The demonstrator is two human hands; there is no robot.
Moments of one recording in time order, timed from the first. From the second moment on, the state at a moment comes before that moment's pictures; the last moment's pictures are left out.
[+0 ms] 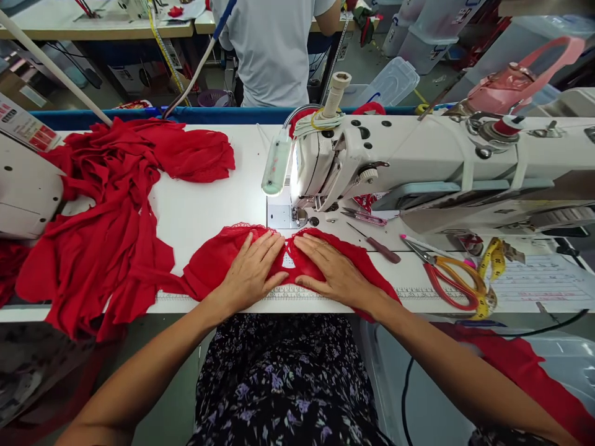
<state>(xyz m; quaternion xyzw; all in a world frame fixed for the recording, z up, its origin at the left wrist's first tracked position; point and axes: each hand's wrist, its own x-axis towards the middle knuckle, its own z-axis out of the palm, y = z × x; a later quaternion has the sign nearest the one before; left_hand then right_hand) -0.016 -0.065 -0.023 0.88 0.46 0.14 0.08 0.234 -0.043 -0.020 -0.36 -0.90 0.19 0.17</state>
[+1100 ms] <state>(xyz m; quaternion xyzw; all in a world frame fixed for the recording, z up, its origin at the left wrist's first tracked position) -0.019 -0.059 -0.017 0.88 0.46 0.07 0.06 0.237 -0.045 -0.016 -0.38 -0.89 0.20 0.14</state>
